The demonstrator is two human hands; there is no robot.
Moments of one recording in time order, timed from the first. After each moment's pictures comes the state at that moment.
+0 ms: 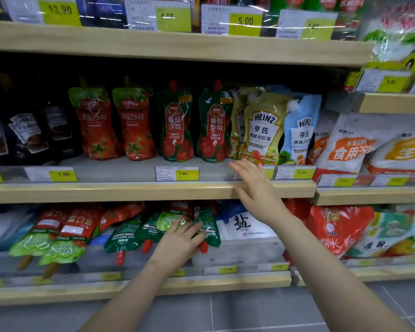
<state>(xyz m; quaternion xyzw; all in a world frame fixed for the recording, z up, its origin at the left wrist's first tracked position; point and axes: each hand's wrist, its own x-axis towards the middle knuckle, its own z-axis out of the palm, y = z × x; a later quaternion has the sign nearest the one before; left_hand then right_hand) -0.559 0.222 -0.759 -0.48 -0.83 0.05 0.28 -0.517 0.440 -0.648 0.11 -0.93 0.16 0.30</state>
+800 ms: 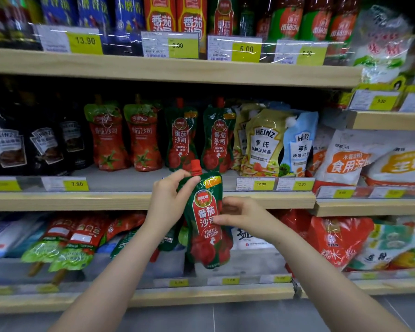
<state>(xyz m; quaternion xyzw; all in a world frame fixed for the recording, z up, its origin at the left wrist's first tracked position) -0.552 0.216 -0.624 -0.31 -0.75 -0.51 0.28 -0.485 0.398 -0.625 0.11 -0.81 0.57 0.00</state>
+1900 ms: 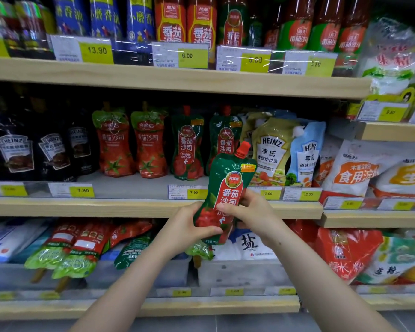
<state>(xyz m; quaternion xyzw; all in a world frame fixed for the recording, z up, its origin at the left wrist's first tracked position) -0.550 0.216 -0.652 -0.34 -0.78 -0.52 0.00 -0.495 0.385 -0.609 0.00 -0.76 0.64 0.09</state>
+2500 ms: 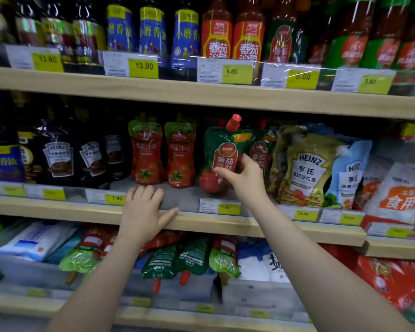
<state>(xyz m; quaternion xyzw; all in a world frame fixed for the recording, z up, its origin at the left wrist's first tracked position) -0.628 0.097 -0.650 -0.19 -0.90 -0.05 0.39 -0.594 0.327 -0.562 0.05 -0.82 0.49 0.31</state>
